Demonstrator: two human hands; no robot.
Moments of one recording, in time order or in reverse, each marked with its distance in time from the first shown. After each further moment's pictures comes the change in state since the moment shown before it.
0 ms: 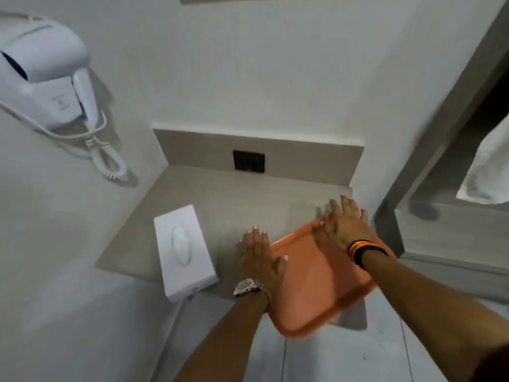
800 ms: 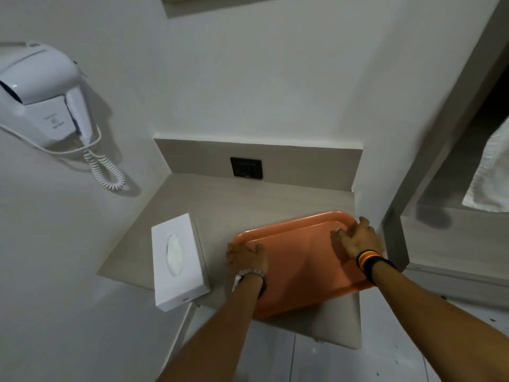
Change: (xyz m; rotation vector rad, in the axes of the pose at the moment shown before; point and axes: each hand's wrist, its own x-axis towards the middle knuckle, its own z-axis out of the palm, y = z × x) left_hand 0.037 0.050 -0.046 -0.476 -0.034 -0.802; right_hand 0.013 0.050 0.008 0.533 -0.076 0.418
